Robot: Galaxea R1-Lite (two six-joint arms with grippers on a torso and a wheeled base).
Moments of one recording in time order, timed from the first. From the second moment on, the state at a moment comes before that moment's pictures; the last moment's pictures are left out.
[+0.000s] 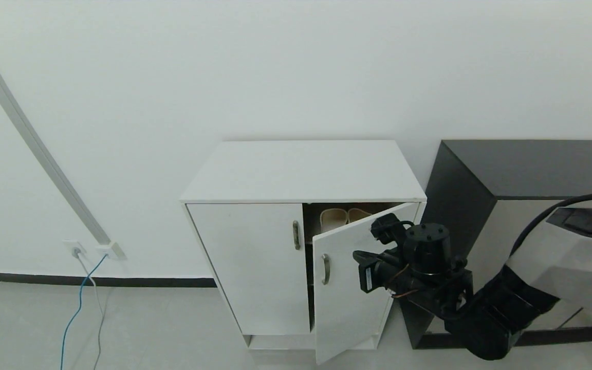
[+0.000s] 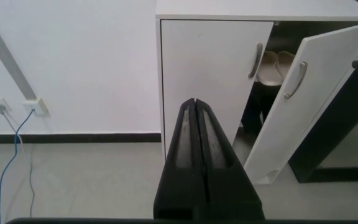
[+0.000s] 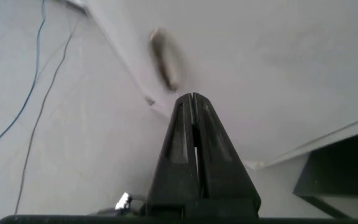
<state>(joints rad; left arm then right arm) 0.00 0.00 0.00 0.00 0.00 -0.02 0.63 2.16 -0.83 -1.07 -0.03 0.08</state>
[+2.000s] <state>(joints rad) 0.00 0.00 0.00 0.00 0.00 -0.02 0.49 2.40 -1.28 -0.88 -0.03 0.07</state>
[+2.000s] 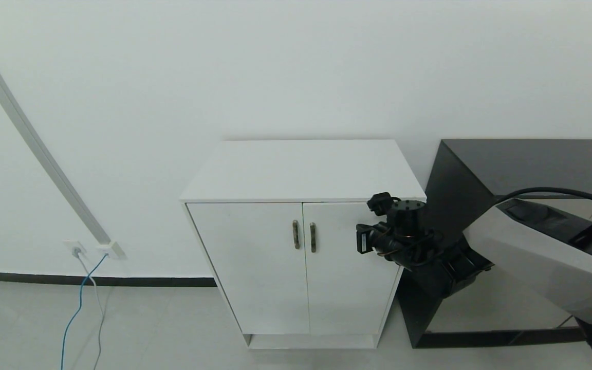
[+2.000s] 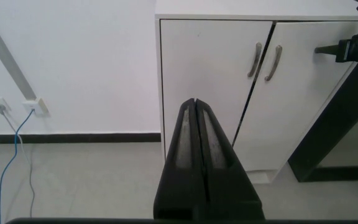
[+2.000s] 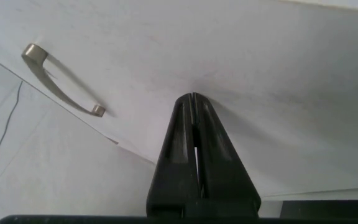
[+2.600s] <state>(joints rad) 0.00 0.00 0.00 0.00 0.00 -0.01 0.49 2.40 -1.30 -0.88 -0.03 0.07</state>
